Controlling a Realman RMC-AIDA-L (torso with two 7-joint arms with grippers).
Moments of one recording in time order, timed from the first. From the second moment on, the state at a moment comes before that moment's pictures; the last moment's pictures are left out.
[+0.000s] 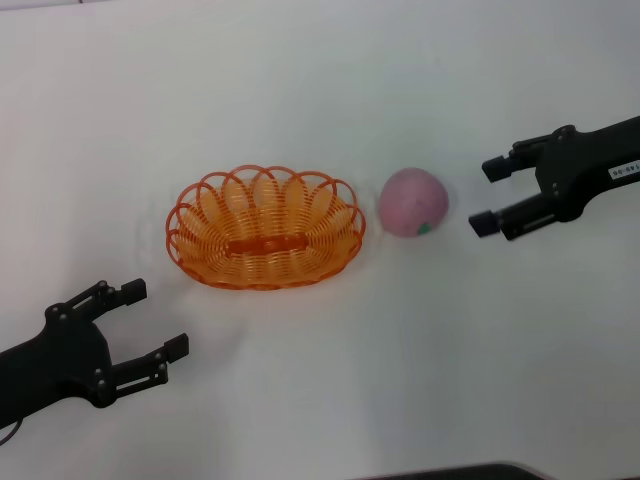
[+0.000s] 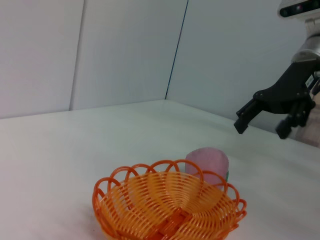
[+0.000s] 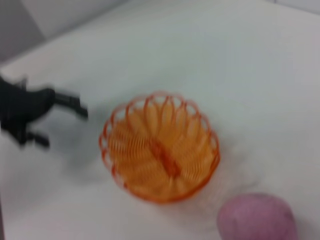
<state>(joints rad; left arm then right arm) -0.24 -2.17 0.40 0.57 2.19 1.67 -0.95 0.53 2.01 -0.79 -0.98 -2.32 -1.74 1.72</state>
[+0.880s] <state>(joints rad) -0.24 -2.17 0.40 0.57 2.19 1.66 -0.95 0.67 2.08 -0.96 -1.03 -2.50 -1.59 1.74</state>
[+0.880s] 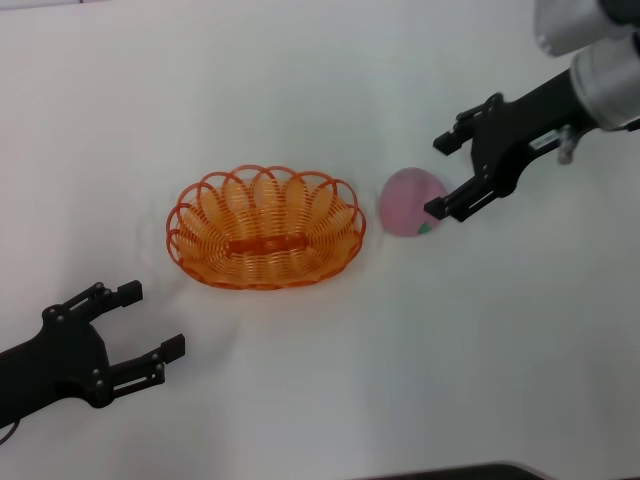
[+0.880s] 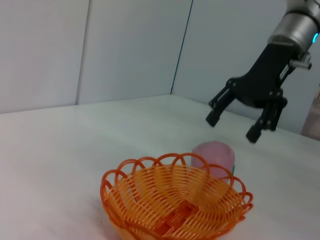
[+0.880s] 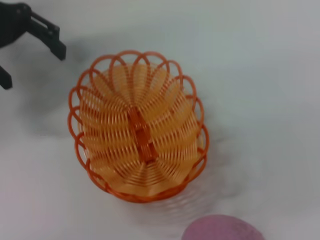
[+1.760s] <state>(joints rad) -0.24 -2.17 0.40 0.57 2.19 1.65 -0.95 0.69 2.09 -1.06 -0.87 -2.51 -1.39 1.76</state>
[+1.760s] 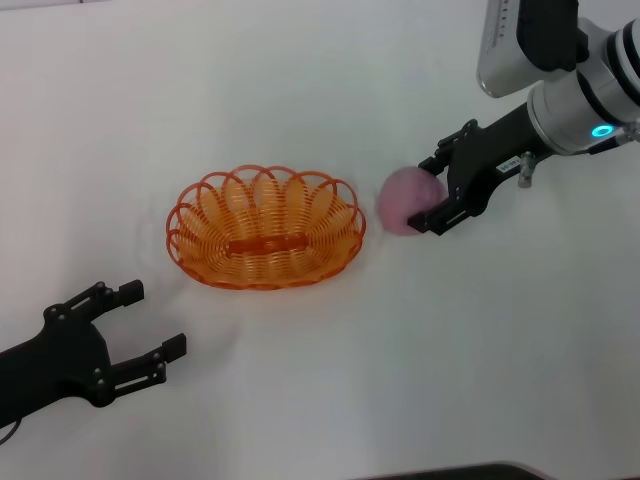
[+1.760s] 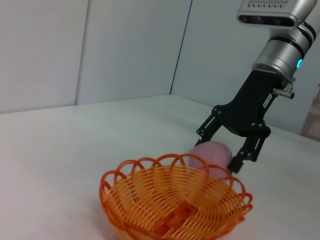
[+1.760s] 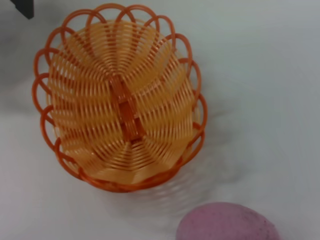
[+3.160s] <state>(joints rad) -0.25 -2.17 0.40 0.56 2.19 1.66 -0.96 0.60 2.09 -0.93 -1.17 -2.27 -1.67 1.75</state>
